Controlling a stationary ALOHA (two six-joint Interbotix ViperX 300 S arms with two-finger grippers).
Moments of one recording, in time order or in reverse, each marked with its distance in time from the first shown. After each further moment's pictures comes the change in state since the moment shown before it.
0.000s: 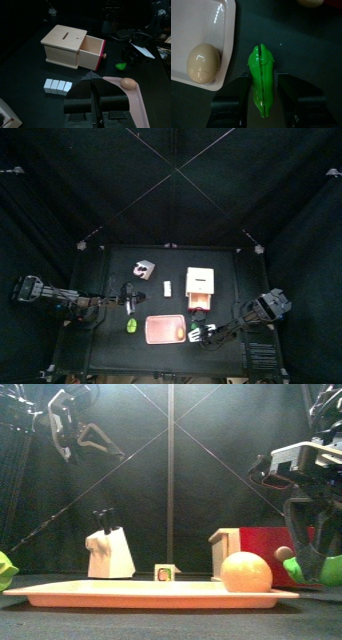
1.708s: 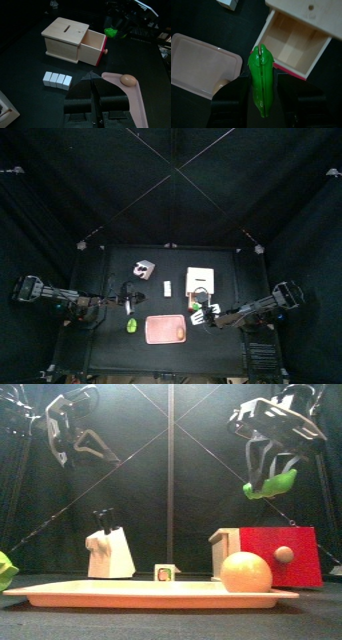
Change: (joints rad) left arm 0.015 0.000 0.023 -0.051 0.000 0.000; right arm -0.250 -0.330 -0.080 -0.021 0.295 -0.604
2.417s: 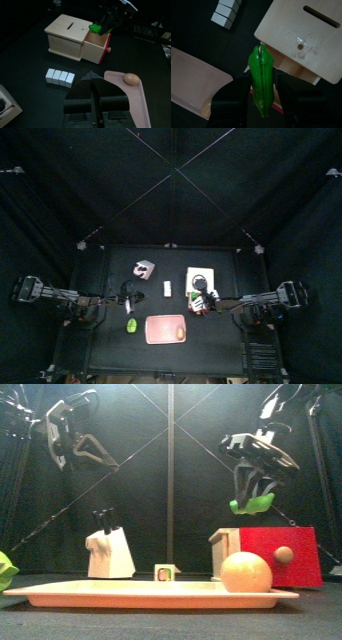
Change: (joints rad) left arm 0.014 0.002 0.009 -0.021 0.000 0.000; right arm -0.195 -0.020 0.103 0.018 -0.204 -0.095
